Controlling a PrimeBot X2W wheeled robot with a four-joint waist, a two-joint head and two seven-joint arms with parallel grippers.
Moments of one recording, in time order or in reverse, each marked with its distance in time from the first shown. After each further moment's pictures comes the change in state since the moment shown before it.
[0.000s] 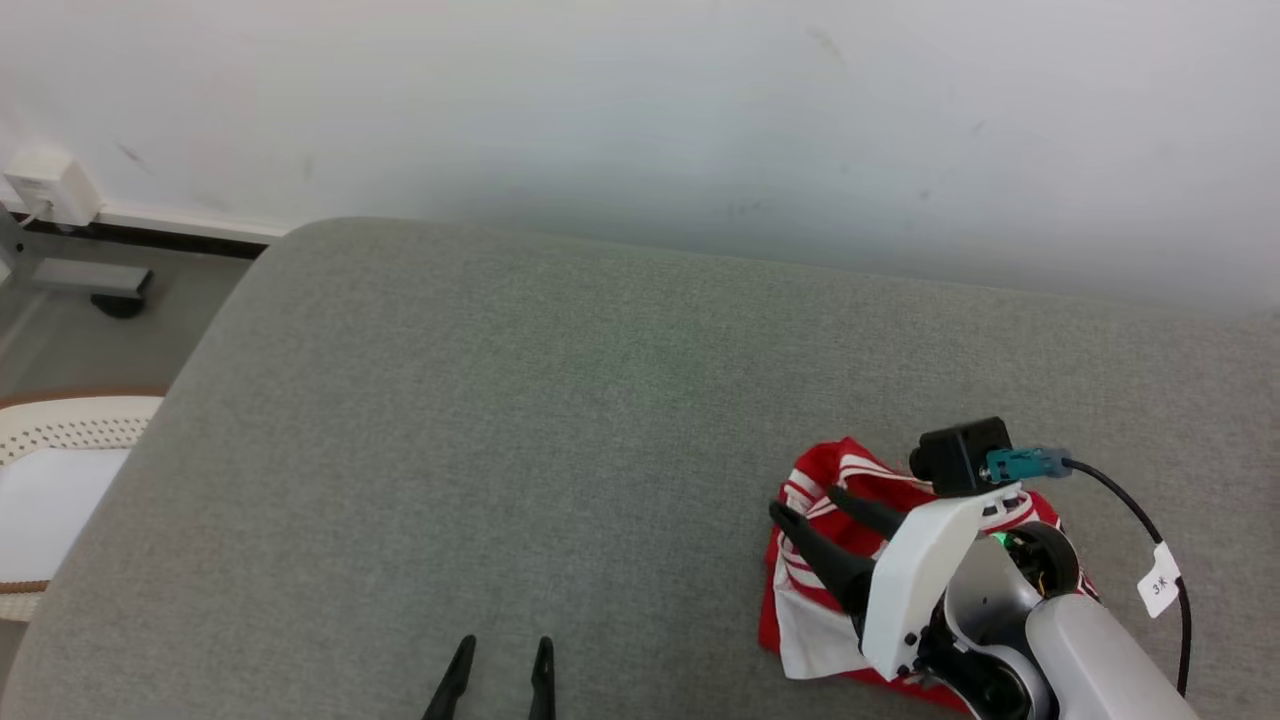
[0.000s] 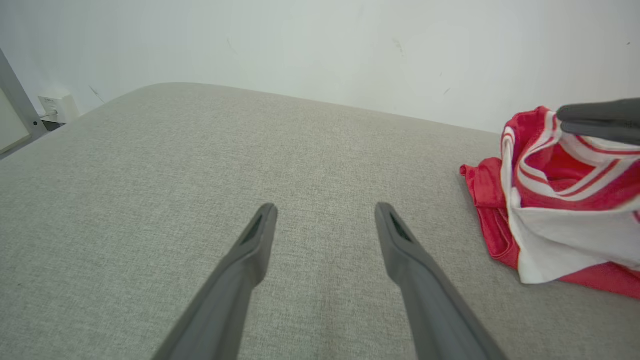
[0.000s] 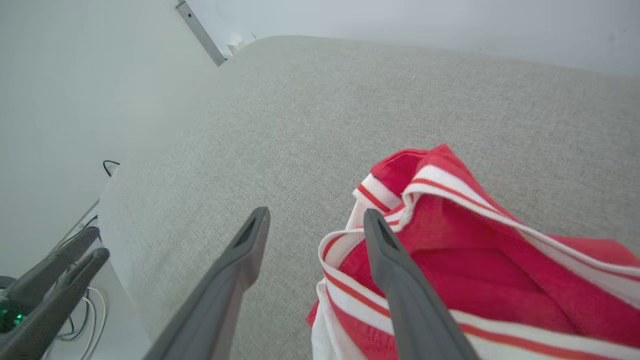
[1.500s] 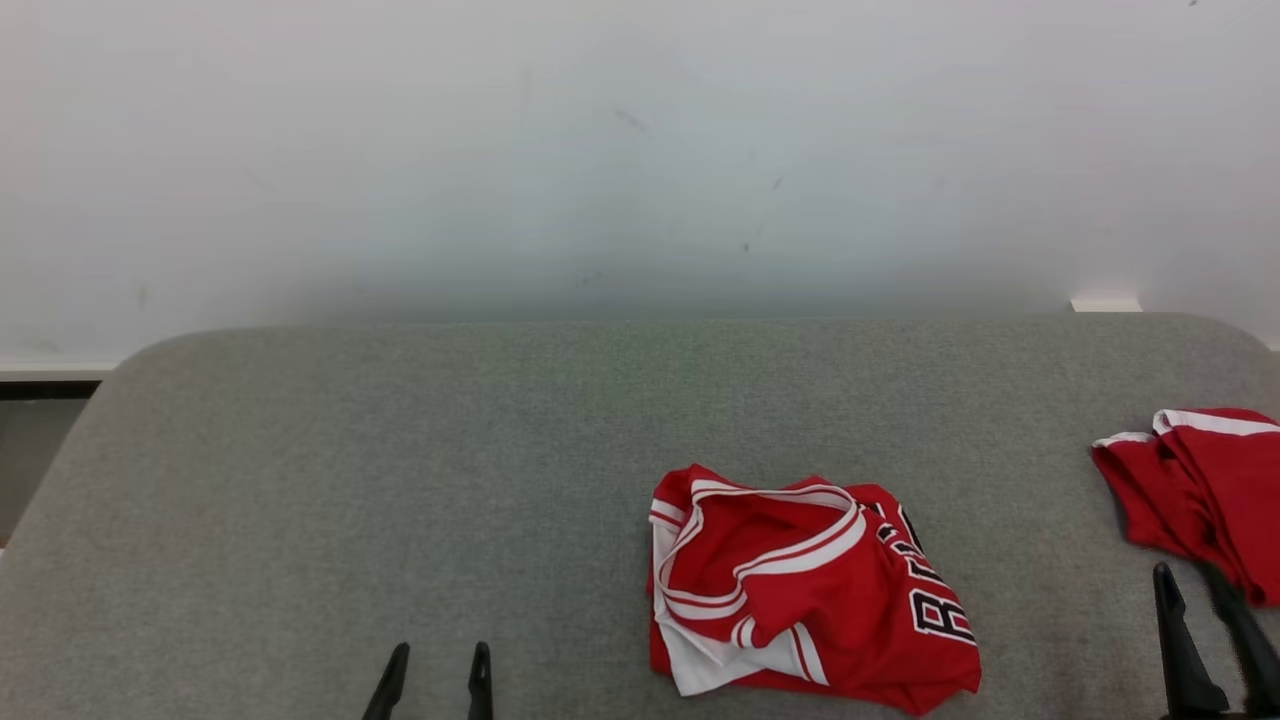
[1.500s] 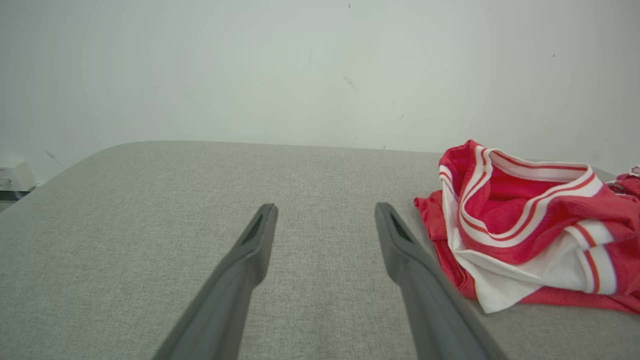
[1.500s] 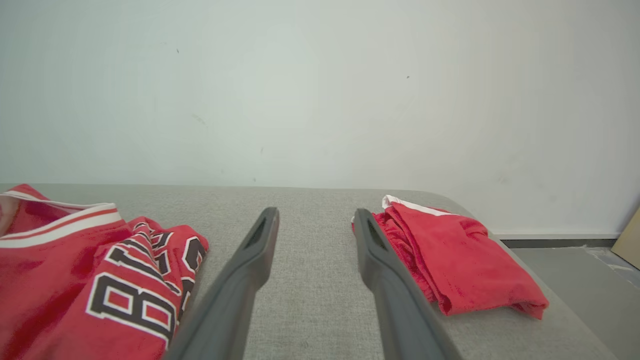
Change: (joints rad) left arm 0.055 0.000 0.130 -0.041 0.075 -0.035 0.000; right arm 0.403 -0.132 -0.452 0.042 -0.333 0.000 -0.802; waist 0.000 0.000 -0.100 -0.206
